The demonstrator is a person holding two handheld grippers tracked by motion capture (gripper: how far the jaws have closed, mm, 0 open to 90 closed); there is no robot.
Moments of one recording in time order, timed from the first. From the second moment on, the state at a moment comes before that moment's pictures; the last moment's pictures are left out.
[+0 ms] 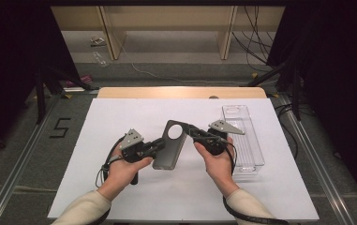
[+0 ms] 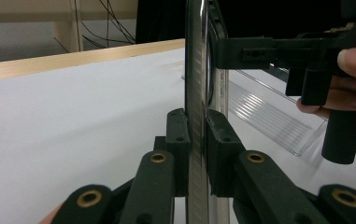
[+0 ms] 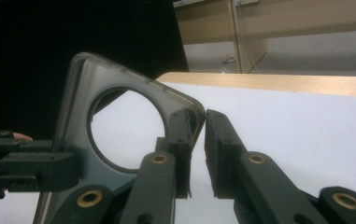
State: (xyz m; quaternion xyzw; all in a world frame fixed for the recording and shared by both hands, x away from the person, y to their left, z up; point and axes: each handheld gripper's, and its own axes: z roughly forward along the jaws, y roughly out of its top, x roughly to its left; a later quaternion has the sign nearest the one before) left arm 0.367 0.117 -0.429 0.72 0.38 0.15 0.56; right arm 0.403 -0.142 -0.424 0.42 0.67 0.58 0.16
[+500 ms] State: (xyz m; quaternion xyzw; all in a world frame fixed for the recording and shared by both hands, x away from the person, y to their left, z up) left arm 0.364 0.109 -0.434 0.74 0.36 0.14 0.54; right arm 0.396 -0.137 -0.413 0.42 0.68 0.56 0.20
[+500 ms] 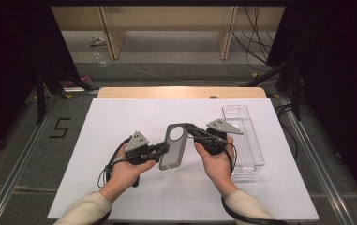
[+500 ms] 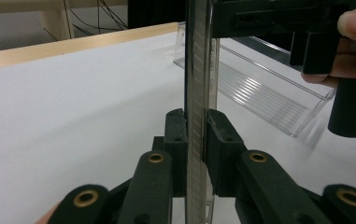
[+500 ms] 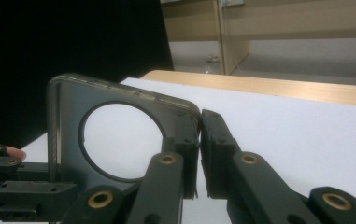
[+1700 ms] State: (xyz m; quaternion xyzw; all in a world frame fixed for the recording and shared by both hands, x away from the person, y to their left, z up) left arm 0.353 0.140 -0.426 0.80 0.29 0.17 0.50; right arm 0.395 -0.142 -0.403 0.42 0.69 0.53 0.27
